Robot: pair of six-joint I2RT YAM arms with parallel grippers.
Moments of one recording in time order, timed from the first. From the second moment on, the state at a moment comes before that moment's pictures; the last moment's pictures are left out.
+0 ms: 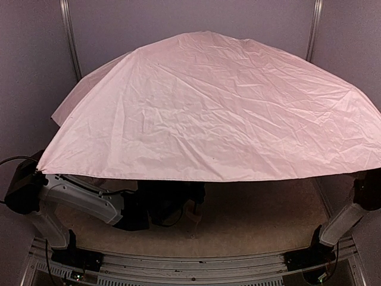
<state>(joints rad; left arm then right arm) -1.32 1.68 0.88 0.80 -0.64 -0.15 1.00 1.57 1.30 0.82 0.45 -0.13</state>
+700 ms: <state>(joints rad) -1.17 1.51 0.58 0.94 -0.39 0.02 0.98 1.55 1.33 0.58 -0.28 -0.07</state>
